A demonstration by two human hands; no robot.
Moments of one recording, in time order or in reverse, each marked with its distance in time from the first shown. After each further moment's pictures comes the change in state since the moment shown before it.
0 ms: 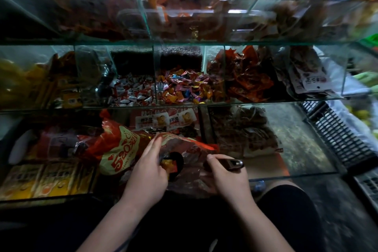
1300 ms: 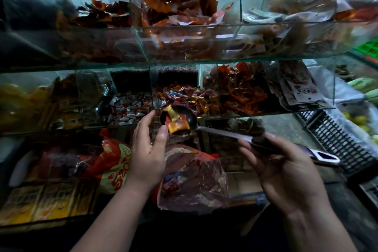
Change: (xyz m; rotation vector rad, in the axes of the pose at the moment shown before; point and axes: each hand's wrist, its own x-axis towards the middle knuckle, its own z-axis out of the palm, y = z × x) left_hand 0.035 0.059 -0.034 -0.386 0.290 0.225; right_hand -0.031 -0.130 -0.063 0.773 -0.070 -0.005
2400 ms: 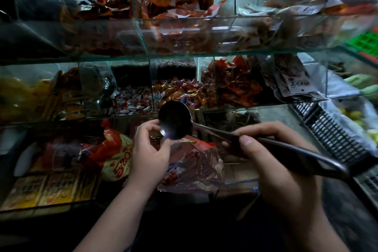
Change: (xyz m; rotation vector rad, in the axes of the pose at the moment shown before) left_hand -0.034 -0.003 0.001 0.058 0.043 -0.012; right_hand -0.044 0.008 0.001 -0.820 -0.225 -0.611
